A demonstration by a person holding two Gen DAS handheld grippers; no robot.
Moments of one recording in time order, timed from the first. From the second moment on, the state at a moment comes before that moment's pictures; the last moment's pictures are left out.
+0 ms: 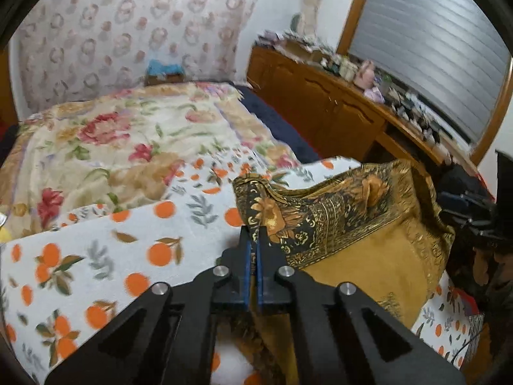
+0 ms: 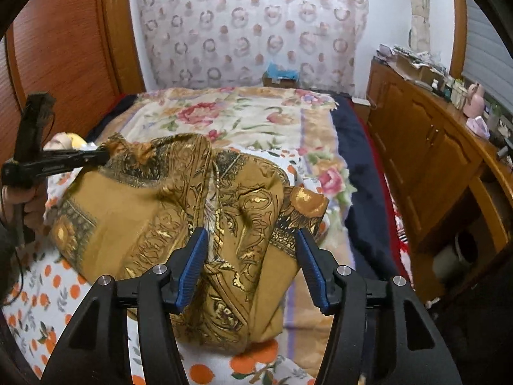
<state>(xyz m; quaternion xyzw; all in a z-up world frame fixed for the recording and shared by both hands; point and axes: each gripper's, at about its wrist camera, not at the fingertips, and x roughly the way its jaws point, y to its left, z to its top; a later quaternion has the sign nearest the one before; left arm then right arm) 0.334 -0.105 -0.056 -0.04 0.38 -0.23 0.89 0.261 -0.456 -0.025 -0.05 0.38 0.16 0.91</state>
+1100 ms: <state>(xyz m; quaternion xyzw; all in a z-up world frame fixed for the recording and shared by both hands) 0.312 -0.098 -0.094 -0.02 0.44 -0.20 0.87 0.309 -0.457 -0.072 0.01 0.44 0.18 0.88</state>
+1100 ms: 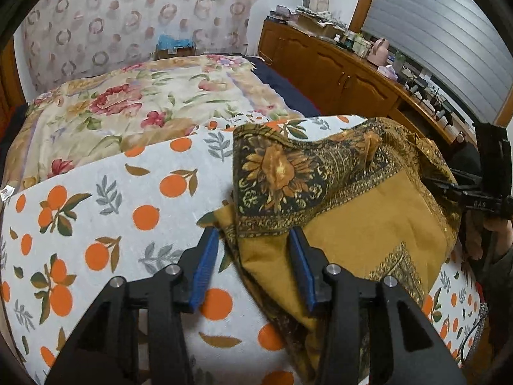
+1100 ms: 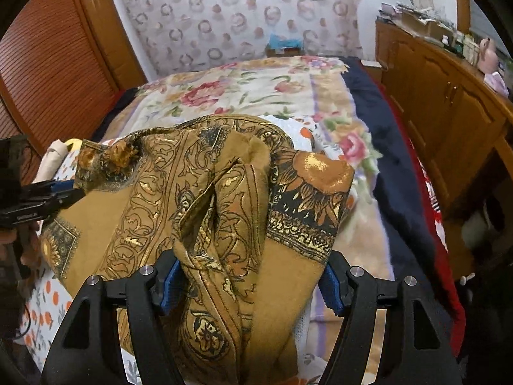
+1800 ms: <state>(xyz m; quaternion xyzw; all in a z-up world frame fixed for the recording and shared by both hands) 0.259 -0.059 -0.008 -0.07 0.35 -0.28 0.89 0.258 -0.388 -0.009 -0.06 0.34 0.24 0.91</state>
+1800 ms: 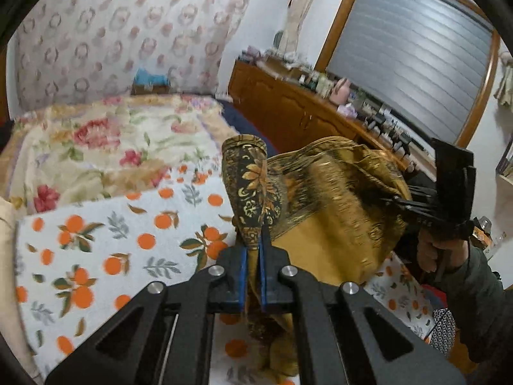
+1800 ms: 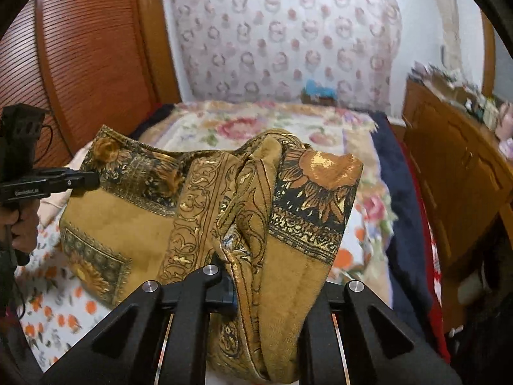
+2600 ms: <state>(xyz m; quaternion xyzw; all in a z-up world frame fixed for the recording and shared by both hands) 0.143 0.173 0.011 -0.12 0.24 -0.05 0.96 0.278 -0.105 0.061 -0.16 0.23 0.42 0.86</state>
